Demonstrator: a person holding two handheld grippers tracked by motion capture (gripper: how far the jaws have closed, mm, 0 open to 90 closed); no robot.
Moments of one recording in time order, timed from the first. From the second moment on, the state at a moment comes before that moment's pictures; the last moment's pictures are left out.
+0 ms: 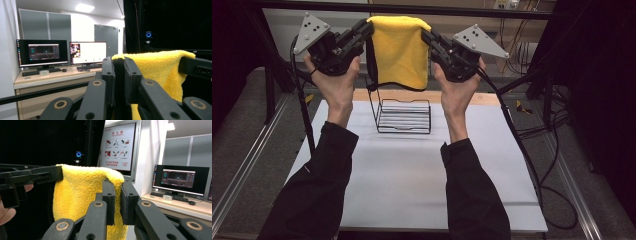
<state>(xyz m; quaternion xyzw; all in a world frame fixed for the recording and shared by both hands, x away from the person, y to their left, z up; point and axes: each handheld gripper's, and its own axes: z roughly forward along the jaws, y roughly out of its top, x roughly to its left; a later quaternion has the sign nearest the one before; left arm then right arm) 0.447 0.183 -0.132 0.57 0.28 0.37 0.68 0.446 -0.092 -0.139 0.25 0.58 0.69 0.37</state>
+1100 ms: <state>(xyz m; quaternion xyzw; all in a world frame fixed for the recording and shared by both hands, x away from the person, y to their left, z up) 0.526 0.190 -0.130 0.59 0.30 0.36 0.66 0.516 -0.081 -0.134 0.27 0.59 0.66 0.37</state>
